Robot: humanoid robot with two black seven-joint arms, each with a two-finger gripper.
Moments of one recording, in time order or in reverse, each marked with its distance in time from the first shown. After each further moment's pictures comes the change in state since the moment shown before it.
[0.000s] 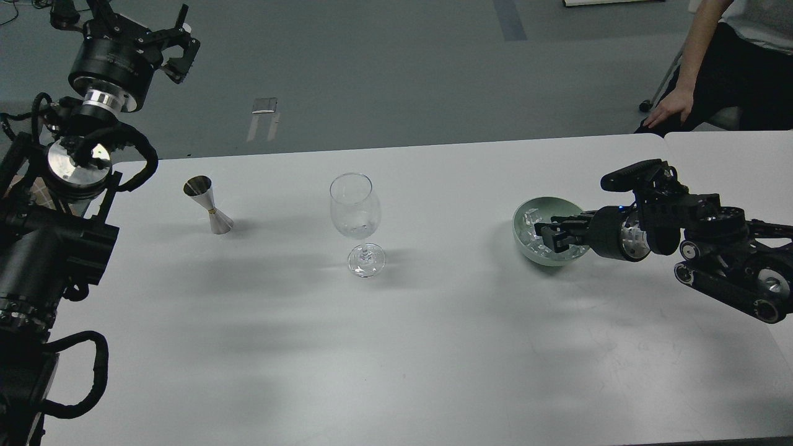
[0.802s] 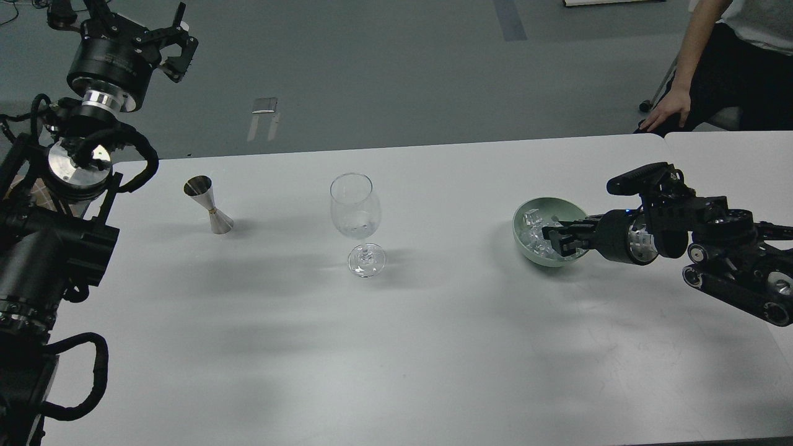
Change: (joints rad) left arm 0.006 0.001 -0.001 -0.015 0.000 0.005 -0.018; right arm 0.002 -0.032 -0.022 0.014 0.002 0.002 0.002
